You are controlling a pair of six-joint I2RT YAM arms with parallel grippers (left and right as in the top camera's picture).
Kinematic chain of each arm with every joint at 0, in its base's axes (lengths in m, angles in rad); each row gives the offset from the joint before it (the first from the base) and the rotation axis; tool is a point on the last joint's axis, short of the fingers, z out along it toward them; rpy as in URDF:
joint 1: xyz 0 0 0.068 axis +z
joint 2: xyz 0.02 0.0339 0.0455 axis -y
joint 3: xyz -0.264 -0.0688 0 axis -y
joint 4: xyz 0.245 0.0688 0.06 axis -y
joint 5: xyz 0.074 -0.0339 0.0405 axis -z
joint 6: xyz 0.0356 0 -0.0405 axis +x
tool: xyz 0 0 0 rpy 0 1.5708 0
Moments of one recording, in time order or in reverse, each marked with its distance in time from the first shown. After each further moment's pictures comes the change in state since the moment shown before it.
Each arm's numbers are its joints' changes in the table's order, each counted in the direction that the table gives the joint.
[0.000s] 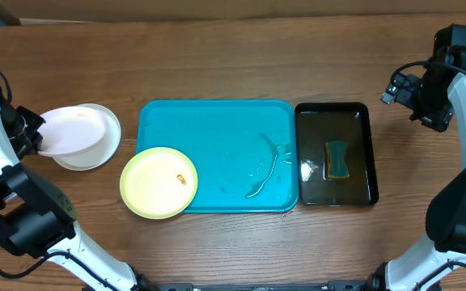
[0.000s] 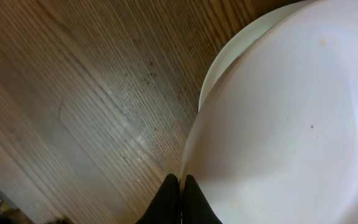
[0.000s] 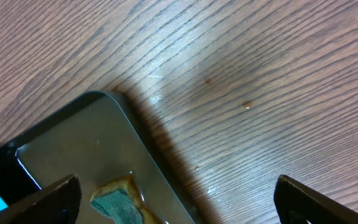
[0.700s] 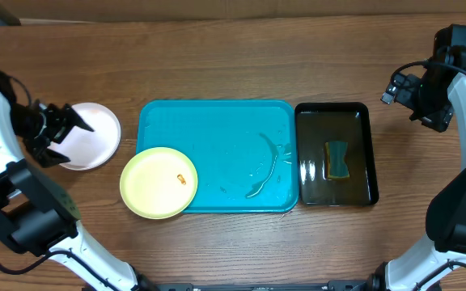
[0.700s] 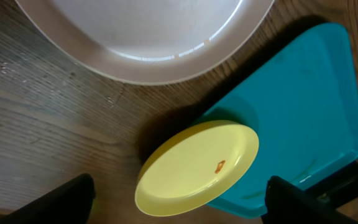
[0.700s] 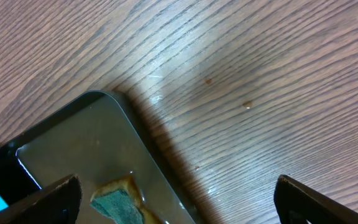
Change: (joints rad) left arm -0.035 0.003 -0.056 -0.113 0.449 0.263; right arm 0.000 0.000 0.000 -0.001 0.000 0.000
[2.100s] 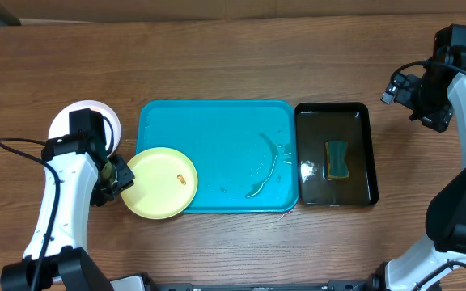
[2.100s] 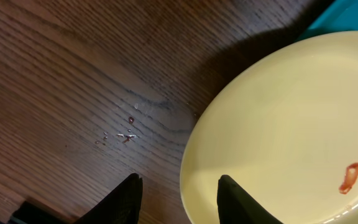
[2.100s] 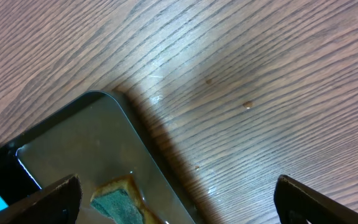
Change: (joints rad) left arm -0.336 0.587 -0.860 0.462 -0.434 -0.212; right arm 0.000 0.000 0.000 0.001 0.000 -0.001
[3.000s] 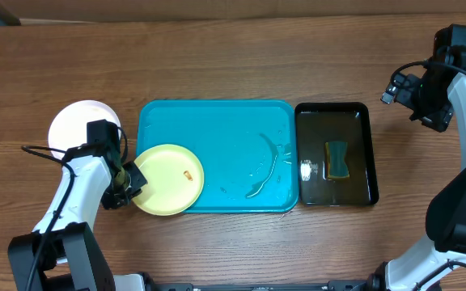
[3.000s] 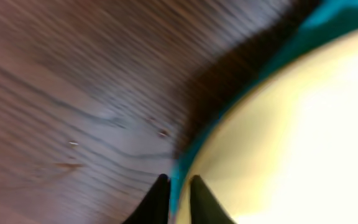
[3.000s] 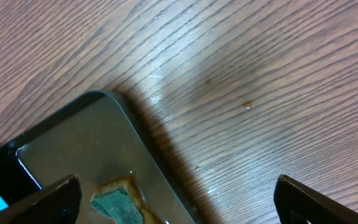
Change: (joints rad) left arm -0.032 -0.074 -0.151 0.216 0.064 -0.016; right arm 0.000 0.000 0.000 0.000 0.000 0.000
